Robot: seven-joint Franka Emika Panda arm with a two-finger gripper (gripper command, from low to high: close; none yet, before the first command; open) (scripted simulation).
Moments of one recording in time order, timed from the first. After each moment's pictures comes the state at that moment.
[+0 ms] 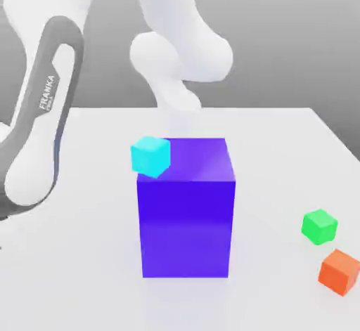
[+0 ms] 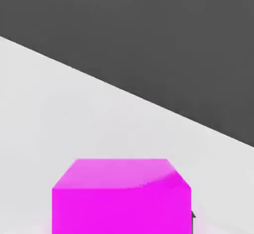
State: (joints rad) arm -0.28 0.45 -0.18 -2.10 0.22 2.54 -0.28
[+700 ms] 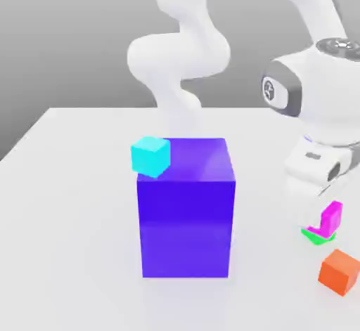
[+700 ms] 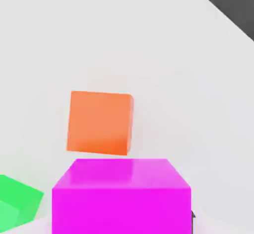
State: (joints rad) arm 0.62 0.01 0.25 -2.61 0.15 2.64 0.48
